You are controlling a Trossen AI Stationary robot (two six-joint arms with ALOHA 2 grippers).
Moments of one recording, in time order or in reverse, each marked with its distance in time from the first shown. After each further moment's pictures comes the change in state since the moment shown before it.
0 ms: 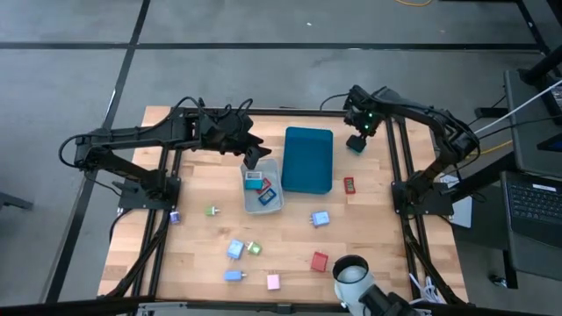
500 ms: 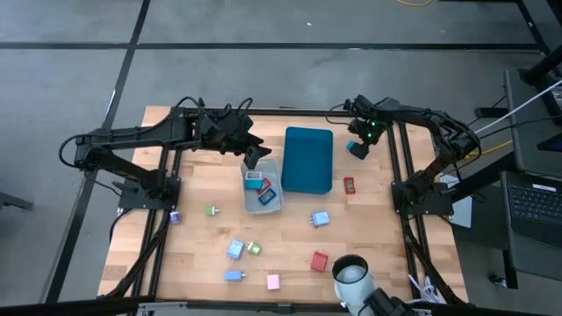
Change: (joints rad) left arm 0.001 0.000 0.000 0.003 -0.002 -0.014; right arm -0.042 0.002 -0.185 0.191 -0.017 -0.027
